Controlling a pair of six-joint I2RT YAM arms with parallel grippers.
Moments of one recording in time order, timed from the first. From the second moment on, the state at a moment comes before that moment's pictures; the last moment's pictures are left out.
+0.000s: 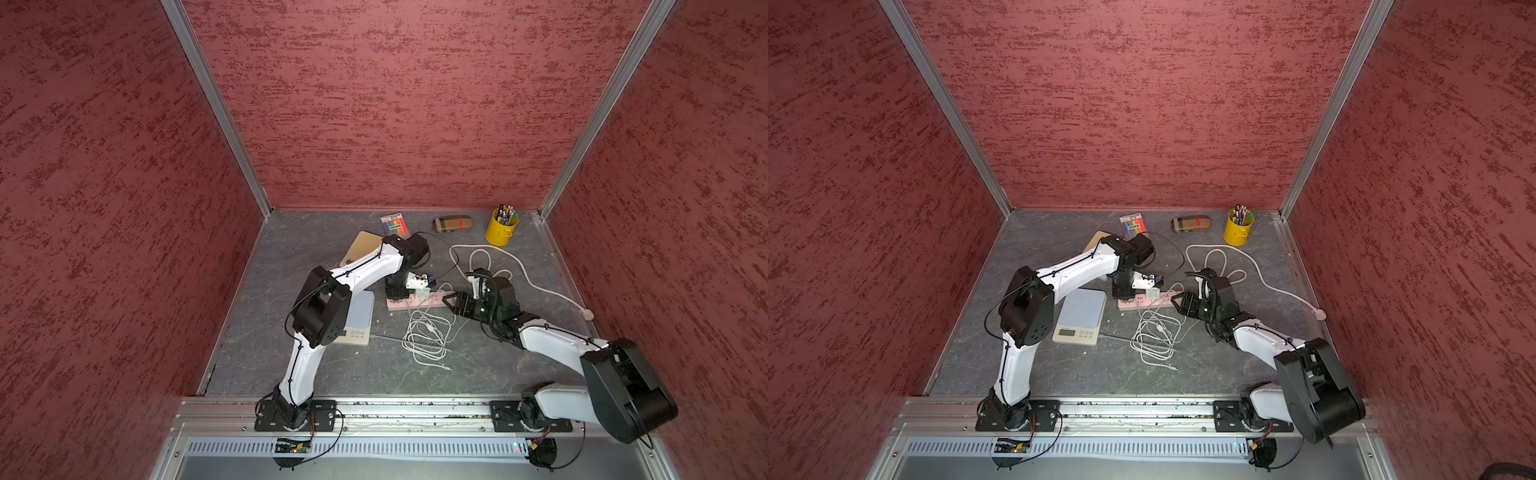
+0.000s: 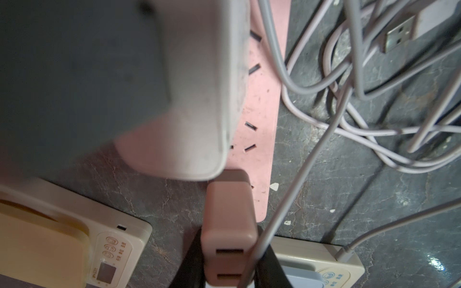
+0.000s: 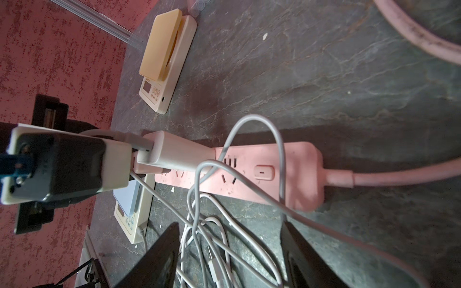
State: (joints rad) left arm -0.71 2.10 1.75 -1.18 -0.08 0.78; right arm 0.34 1.31 0.45 0.23 -0.42 0.67
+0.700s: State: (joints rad) left arm -0.73 1.98 1.55 -0.98 -0.09 0.67; right arm 0.34 1.31 0.46 0.20 -0.41 0.68
